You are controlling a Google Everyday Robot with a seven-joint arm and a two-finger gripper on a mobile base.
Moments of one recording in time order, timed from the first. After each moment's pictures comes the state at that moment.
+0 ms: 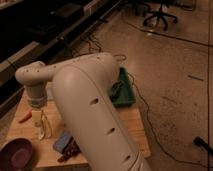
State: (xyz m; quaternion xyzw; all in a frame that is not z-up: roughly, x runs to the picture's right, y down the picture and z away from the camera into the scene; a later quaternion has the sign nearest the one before) arm -0.349 0.137 0.766 -0.44 -0.08 -0.01 0.89
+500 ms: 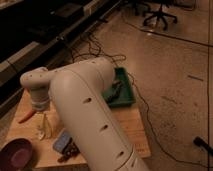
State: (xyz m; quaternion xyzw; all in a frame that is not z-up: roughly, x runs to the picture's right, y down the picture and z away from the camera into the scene) arm -0.344 0.162 0.794 -0.47 -0.07 0.00 0.88
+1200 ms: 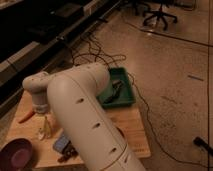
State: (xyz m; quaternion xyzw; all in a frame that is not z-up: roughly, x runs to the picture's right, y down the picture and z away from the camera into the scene) arm -0.354 0.181 0.818 -0.48 -0.06 -0.01 0.87
